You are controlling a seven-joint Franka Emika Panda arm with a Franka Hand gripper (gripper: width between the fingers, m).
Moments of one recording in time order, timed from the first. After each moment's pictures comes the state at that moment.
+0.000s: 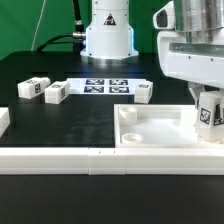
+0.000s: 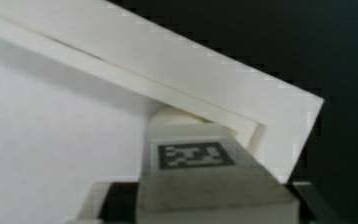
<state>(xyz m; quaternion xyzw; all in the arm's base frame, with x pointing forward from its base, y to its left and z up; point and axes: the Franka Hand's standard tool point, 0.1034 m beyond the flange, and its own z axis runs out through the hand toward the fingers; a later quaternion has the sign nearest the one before) 0.632 0.121 0.068 -0.83 0.56 0.00 0.09</state>
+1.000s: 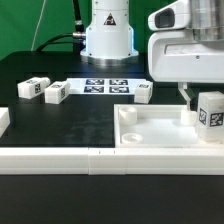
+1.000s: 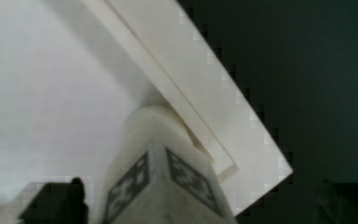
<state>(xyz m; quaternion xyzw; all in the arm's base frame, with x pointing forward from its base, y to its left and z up) 0.633 0.132 0.071 -0.95 0.29 -0.02 0.08</state>
